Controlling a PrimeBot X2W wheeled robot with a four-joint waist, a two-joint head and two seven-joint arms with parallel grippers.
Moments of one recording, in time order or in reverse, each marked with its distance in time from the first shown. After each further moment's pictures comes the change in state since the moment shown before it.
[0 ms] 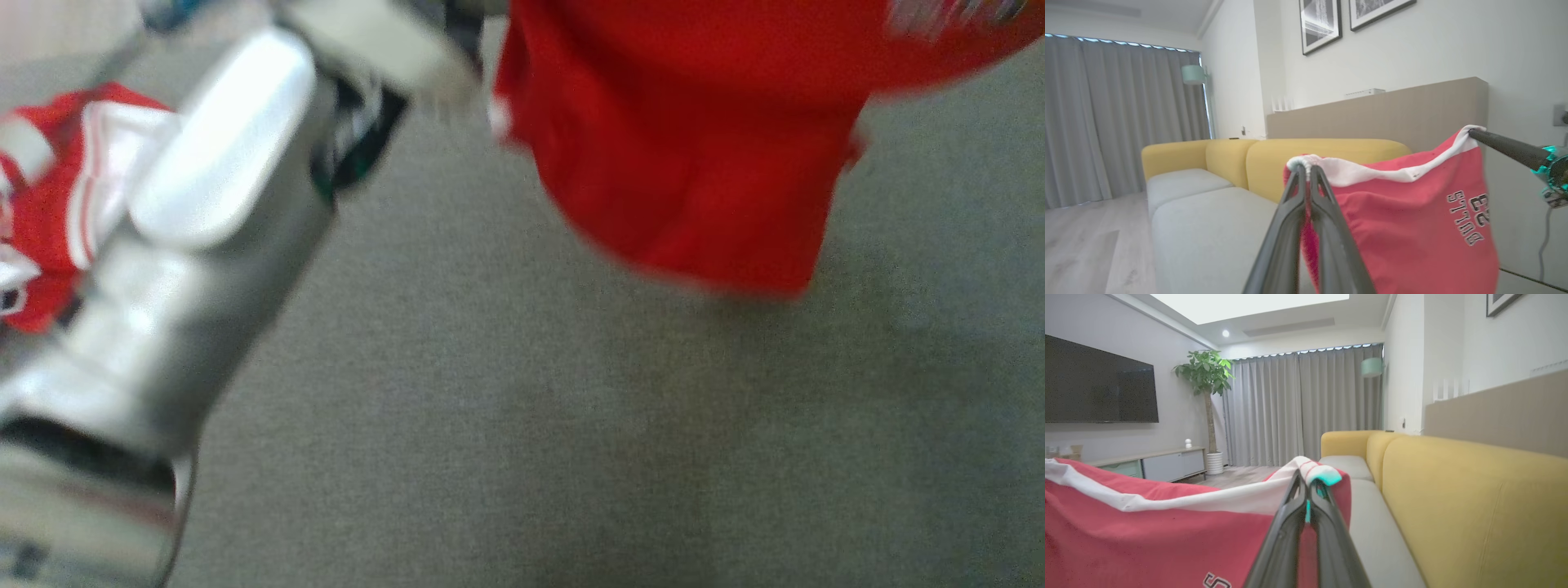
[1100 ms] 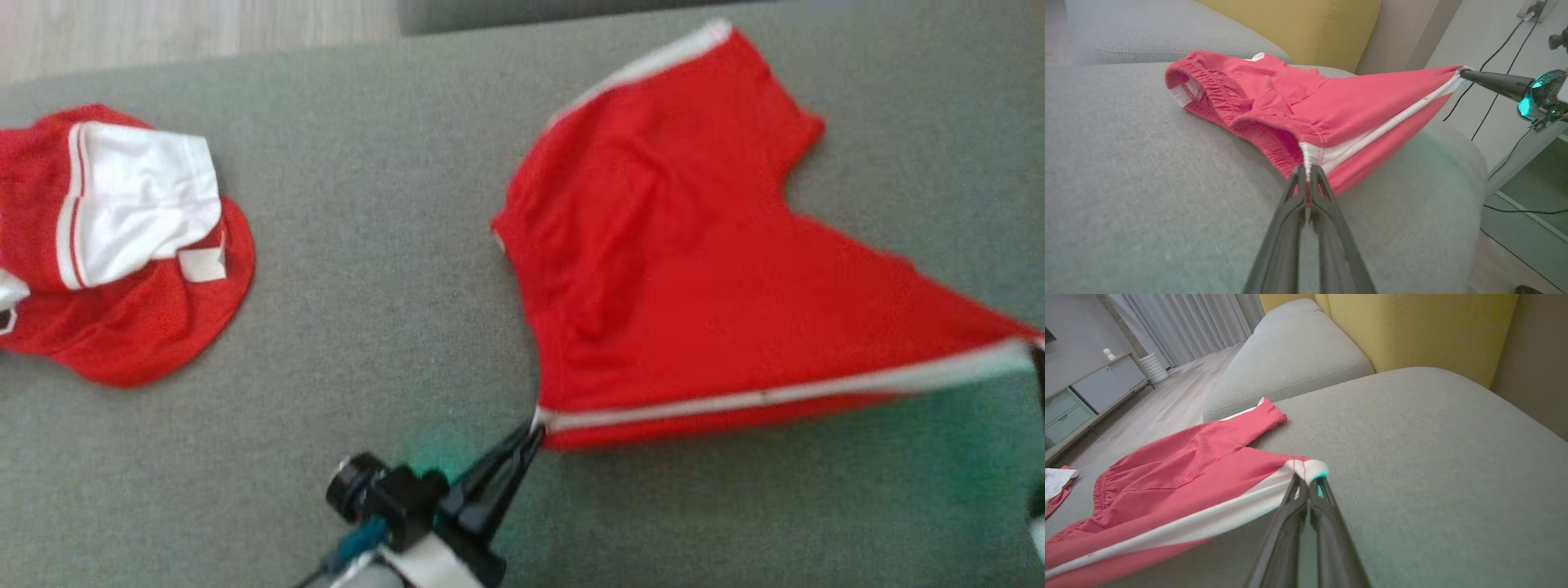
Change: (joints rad) left arm 0.890 0.009 -0.092 -0.072 0.214 -0.002 -0.148; right arm 0.896 0.020 -0.117 -0.095 0.157 0.000 -0.107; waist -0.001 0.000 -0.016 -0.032
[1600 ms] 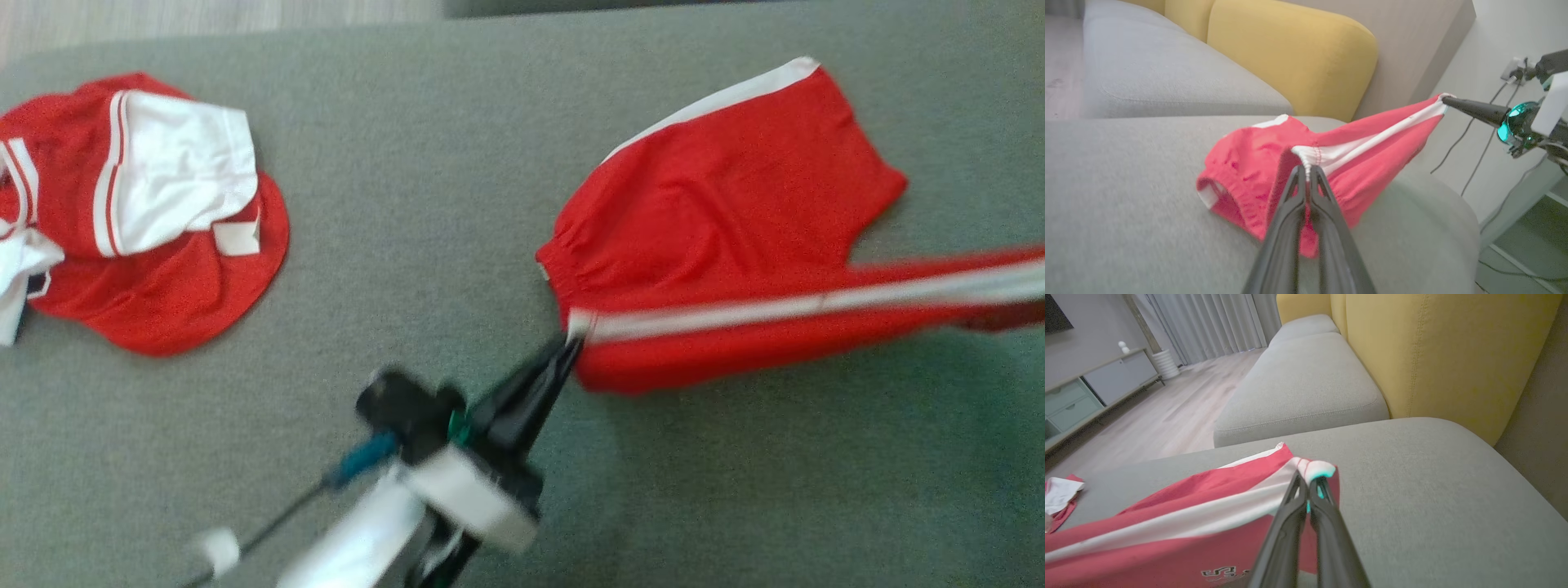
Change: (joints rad) left arm -0.053 -0.013 0.006 -0.161 -0.084 0.000 0.060; right arm 0.015 0.071 -0.255 -0.274 -0.071 0.000 0.290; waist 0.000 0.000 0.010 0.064
